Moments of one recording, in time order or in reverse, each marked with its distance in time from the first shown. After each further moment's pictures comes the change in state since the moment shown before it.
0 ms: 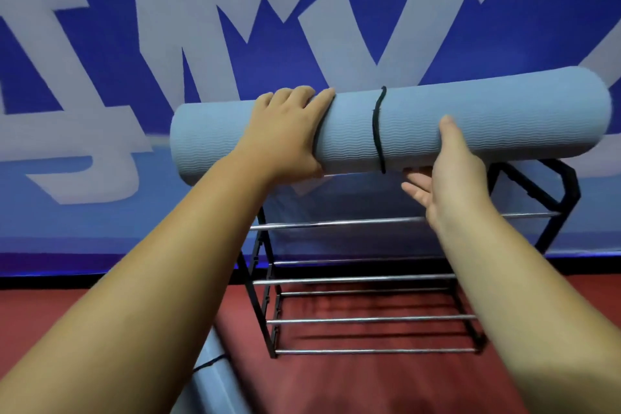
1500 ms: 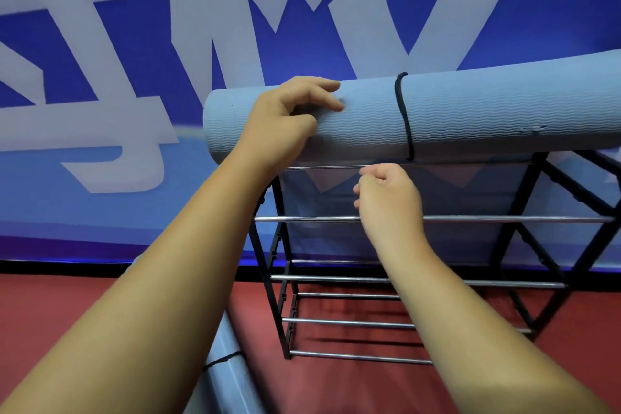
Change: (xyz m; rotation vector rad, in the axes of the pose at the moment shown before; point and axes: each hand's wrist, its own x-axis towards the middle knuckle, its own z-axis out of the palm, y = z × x) left_hand -0.030 -0.023 0.011 -1.112 0.262 -0.198; right_hand -0.048 0.088 0.049 -0.491 -0.247 -0.296
